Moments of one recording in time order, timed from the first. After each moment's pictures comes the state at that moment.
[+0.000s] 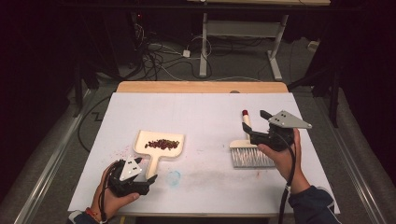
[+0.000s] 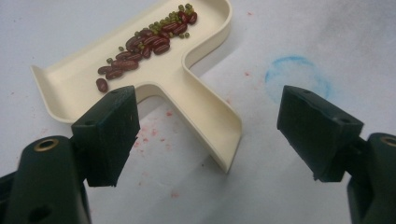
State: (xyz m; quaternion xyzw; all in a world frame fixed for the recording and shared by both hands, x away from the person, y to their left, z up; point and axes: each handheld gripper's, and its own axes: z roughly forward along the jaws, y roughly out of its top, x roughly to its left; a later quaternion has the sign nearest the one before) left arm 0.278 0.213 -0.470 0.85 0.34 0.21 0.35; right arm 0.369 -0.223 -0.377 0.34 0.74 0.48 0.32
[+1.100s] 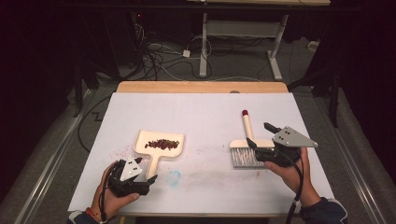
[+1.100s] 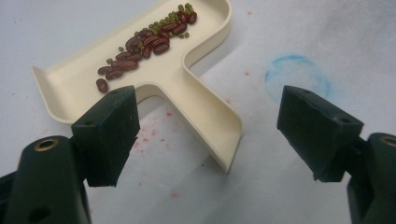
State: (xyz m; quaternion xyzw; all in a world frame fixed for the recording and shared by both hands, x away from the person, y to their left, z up) left arm 0.277 0.213 -0.470 0.85 0.34 0.22 0.34; right arm 0.332 -0.235 -0.389 0.30 0.77 0.46 0.34
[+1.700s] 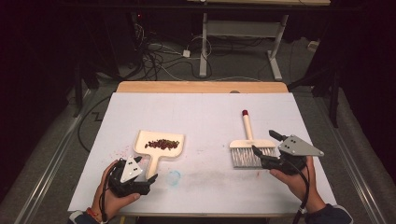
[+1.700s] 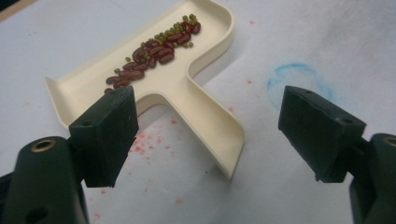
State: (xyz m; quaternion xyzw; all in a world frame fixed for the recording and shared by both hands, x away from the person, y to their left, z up) left arm 0.275 0.211 -0.467 0.84 0.32 0.25 0.35; right arm 0.320 -0.253 -0.404 0.30 0.77 0.45 0.34
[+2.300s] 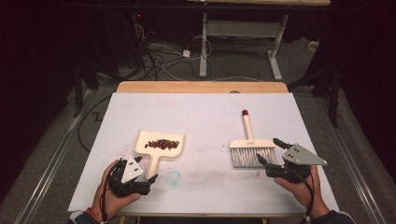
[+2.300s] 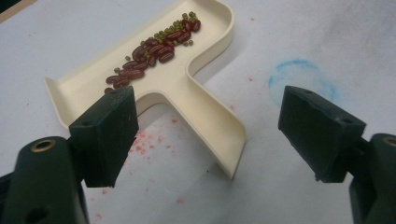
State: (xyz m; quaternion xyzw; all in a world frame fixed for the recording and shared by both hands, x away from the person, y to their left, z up) left arm 0.276 0.210 -0.469 0.85 0.33 0.24 0.34; right arm 0.308 -0.269 -0.425 0.30 0.78 0.44 0.34
